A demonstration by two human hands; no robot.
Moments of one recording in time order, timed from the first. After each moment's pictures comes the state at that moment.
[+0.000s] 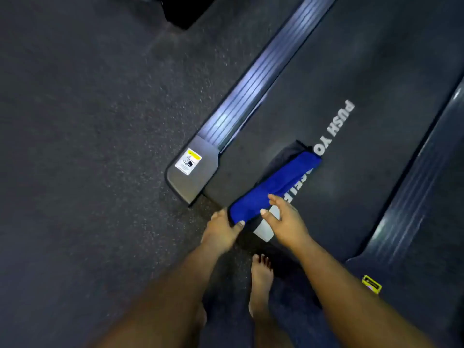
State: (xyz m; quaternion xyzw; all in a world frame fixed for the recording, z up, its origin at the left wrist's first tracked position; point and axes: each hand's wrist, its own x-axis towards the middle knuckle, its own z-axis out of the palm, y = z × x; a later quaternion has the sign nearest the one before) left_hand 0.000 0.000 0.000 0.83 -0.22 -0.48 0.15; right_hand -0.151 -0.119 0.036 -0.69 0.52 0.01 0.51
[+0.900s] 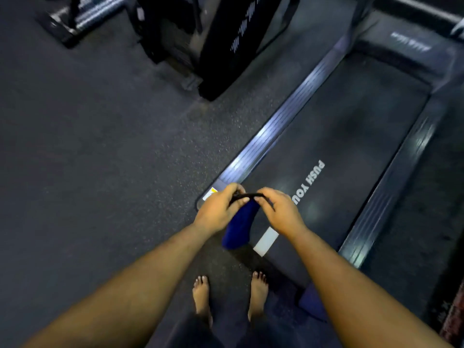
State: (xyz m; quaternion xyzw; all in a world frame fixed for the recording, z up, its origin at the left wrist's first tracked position) left_hand 0.055 -0.030 0.369 0.77 -0.47 -0.32 0.30; right_hand -0.105 -0.147 0.354 -0.83 0.34 -0.09 0.43
